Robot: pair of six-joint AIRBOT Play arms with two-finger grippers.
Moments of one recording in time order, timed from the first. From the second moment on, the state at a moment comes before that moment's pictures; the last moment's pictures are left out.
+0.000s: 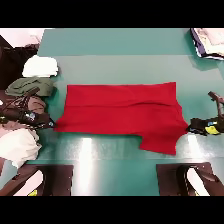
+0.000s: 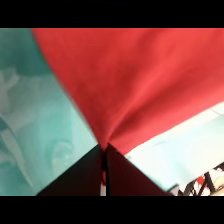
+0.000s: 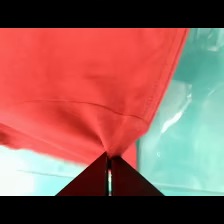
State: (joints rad) left arm 0.27 -0.98 0.77 1.00 -1.47 -1.22; right arm -0.39 -0.75 0.73 -1.23 1.54 1.42
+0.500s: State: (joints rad) left arm 0.27 -1.00 0.89 0.91 -1.21 -1.27; right arm -0.31 -0.97 0.99 -1.22 1.39 1.44
